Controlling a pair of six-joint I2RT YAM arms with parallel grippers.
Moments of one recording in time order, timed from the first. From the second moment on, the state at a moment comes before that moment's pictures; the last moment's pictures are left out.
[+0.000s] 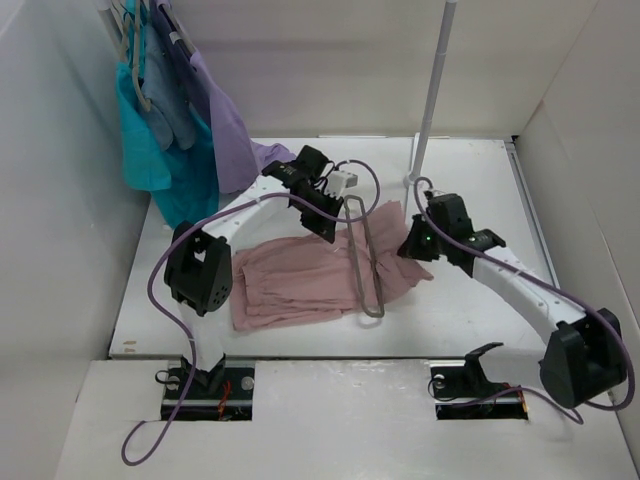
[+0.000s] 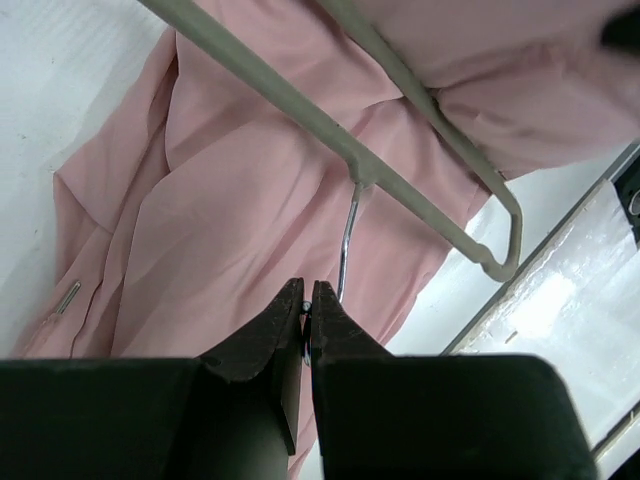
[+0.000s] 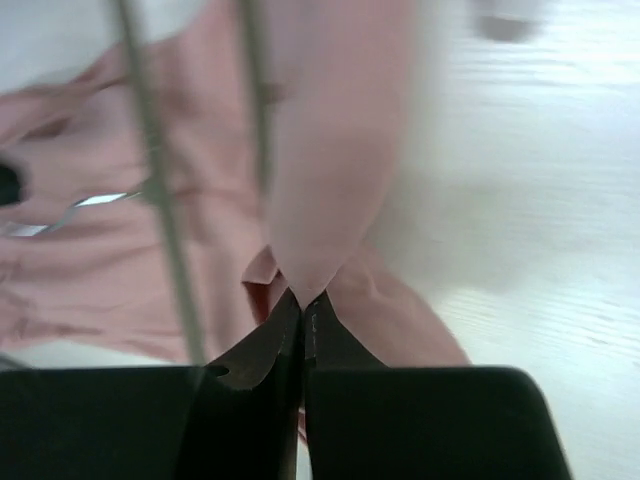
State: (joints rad) left arm -0.57 1.90 1.64 -0.90 0.46 0.04; right arm 0.35 1.24 0.85 -0.45 -0.13 0.53
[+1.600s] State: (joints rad) left arm -0.62 1.90 1.56 -0.86 0.26 0.04; right arm 0.55 1.46 1.09 -0.44 -0.06 0.32
